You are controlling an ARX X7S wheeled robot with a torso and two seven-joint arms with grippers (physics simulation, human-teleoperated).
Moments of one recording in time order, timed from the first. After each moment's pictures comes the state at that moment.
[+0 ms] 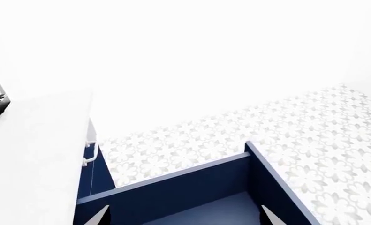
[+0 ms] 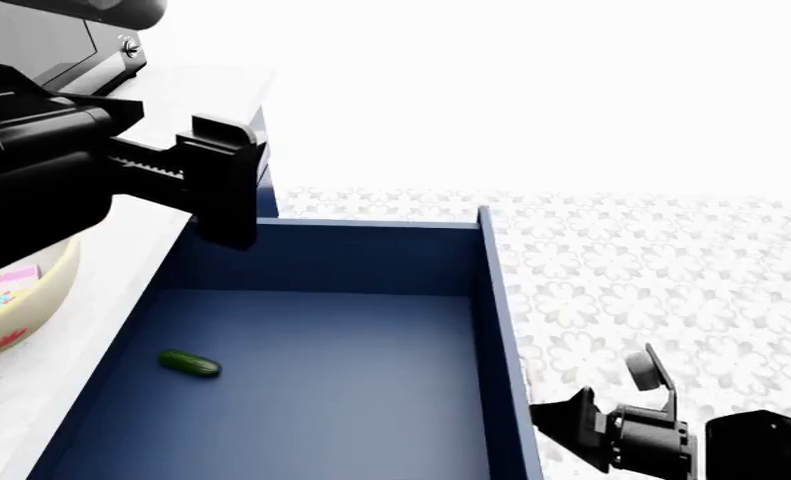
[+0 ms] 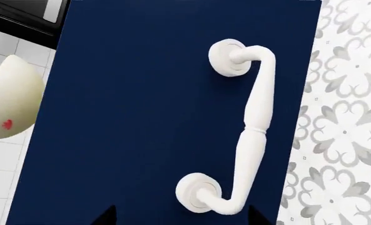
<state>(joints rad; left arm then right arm) -1.67 -0.92 0.76 0.41 -2.35 -0.95 -1.18 1.00 0.75 -1.68 0.85 1.96 0.50 -0.92</state>
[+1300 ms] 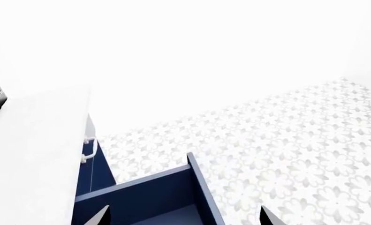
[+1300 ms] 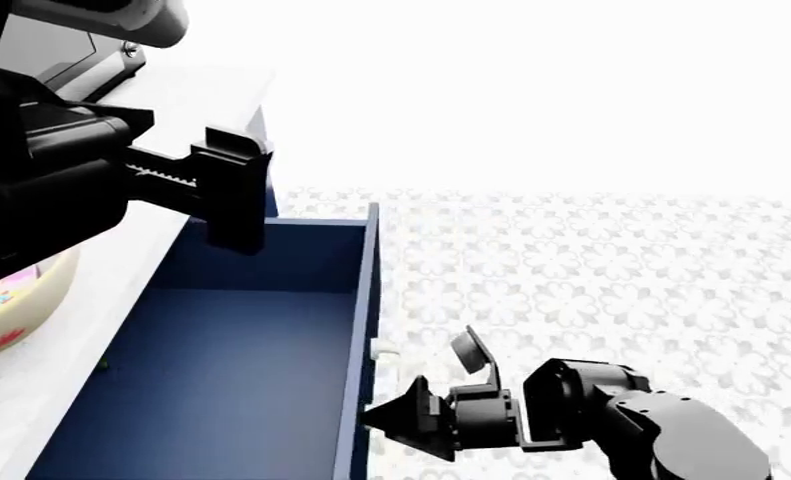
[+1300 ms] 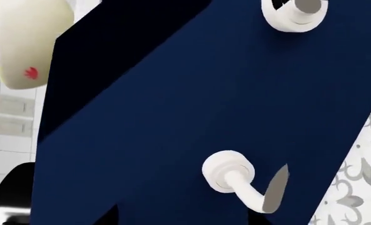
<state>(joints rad) -1.66 -0.92 0.79 0.39 -2.31 -0.95 -1.15 1.07 0.16 -1.77 1.25 1.91 0.72 -1.06</state>
